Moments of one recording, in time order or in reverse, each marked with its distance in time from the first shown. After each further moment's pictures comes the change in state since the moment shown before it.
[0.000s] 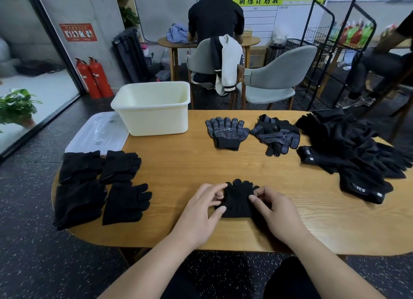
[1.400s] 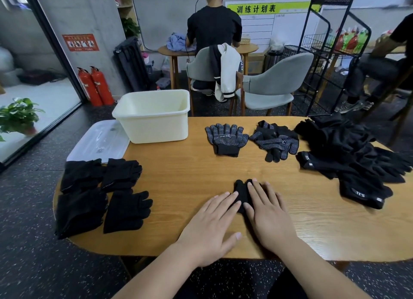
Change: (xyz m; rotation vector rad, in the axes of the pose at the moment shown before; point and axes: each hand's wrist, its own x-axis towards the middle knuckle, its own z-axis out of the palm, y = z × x) left_hand 0.002 0.009 0.011 0.789 -0.346 0.245; right_hand 0.010 0.015 0.029 -0.766 -0.019 -0.097
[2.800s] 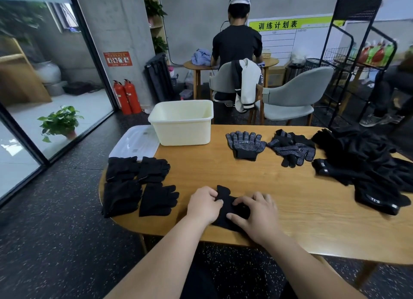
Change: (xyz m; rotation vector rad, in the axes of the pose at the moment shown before) left_hand -0.010 -0.031 -0.043 -0.636 0.187 -0.882; right_hand -0.011 -0.066 -0.010 0.280 0.062 -0.085
